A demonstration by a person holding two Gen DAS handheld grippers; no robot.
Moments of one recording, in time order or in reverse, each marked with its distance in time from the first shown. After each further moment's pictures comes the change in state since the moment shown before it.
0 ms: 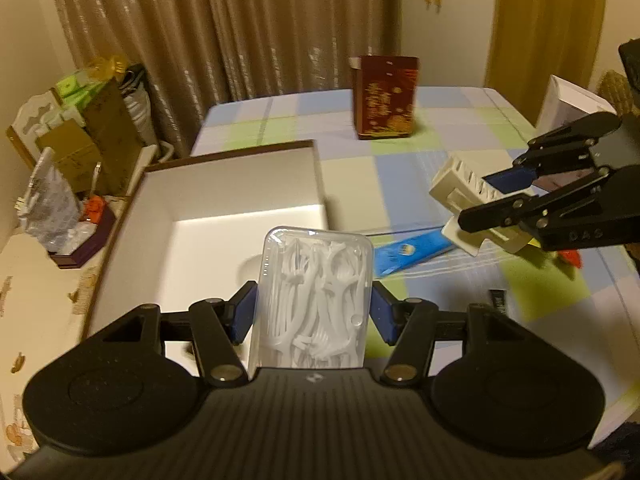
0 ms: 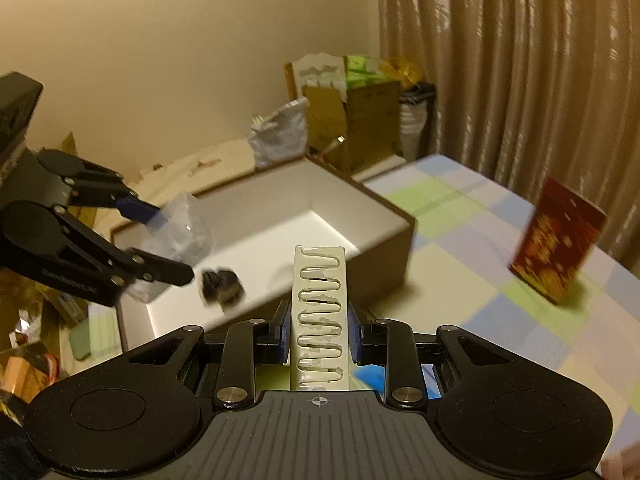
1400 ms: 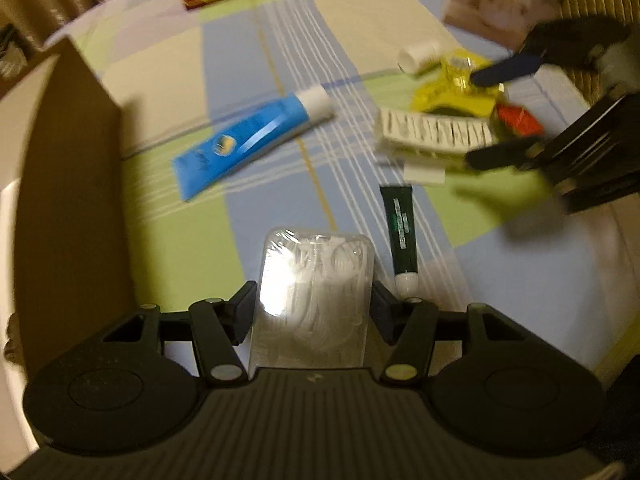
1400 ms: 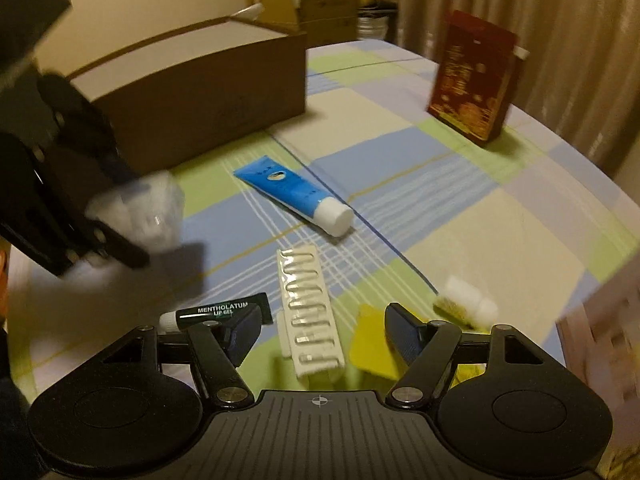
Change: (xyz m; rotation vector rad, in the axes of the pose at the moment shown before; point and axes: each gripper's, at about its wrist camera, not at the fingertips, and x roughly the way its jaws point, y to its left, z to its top) left arm 0.125 -0.151 -0.021 0.203 0.350 -0.200; right arm -0.020 -0.103 -0.151 -0.026 0.239 -0.107
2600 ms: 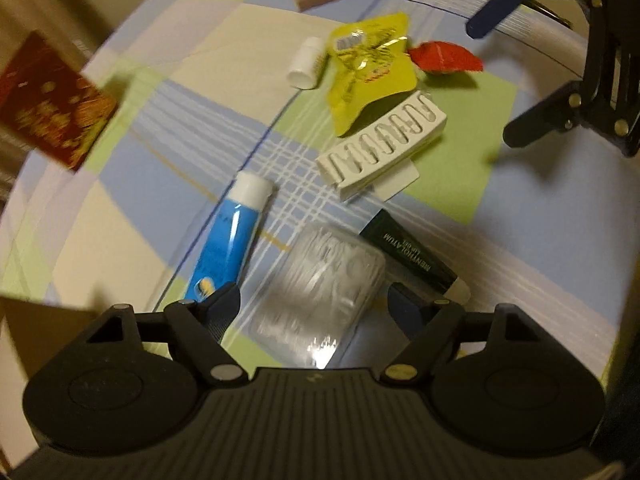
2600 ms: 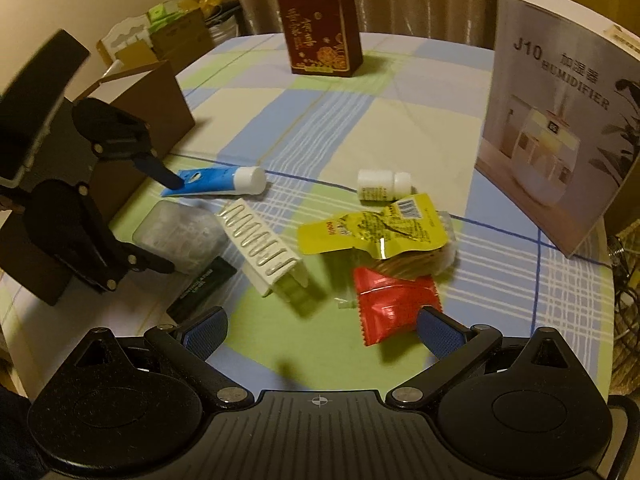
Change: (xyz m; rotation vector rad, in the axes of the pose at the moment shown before) left arm 0.035 -0.018 0.053 0.722 0.000 -0.080; right arm -0.053 -0.006 -0.048 0.524 -0.003 -0.154
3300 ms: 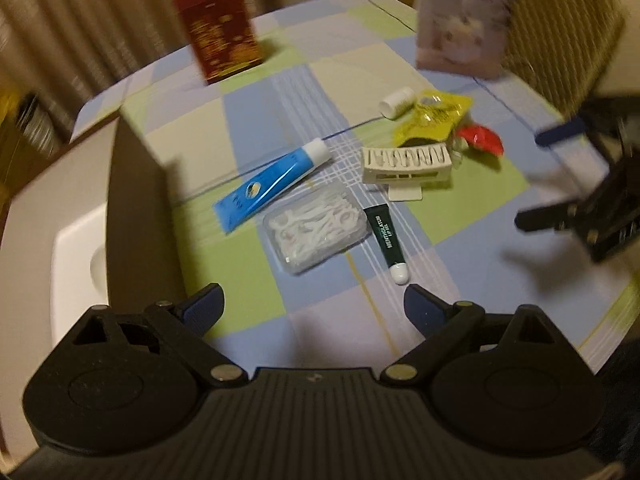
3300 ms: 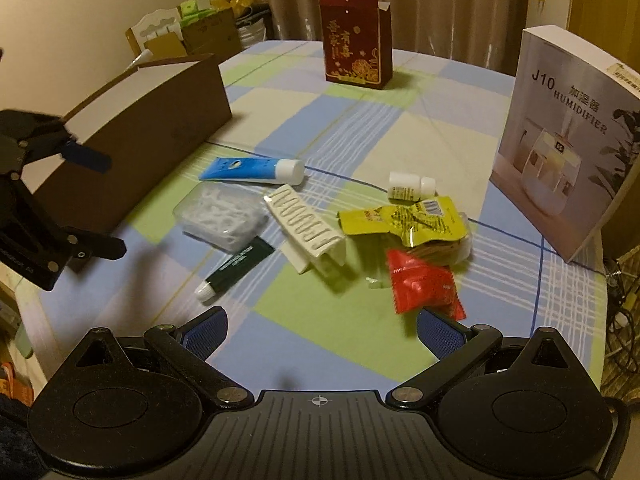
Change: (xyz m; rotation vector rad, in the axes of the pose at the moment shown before) left arm -0.091 -0.054 -0.054 -0.525 -0.105 0.206; right arm -0.023 0.030 -0.022 -0.099 -0.030 0.012
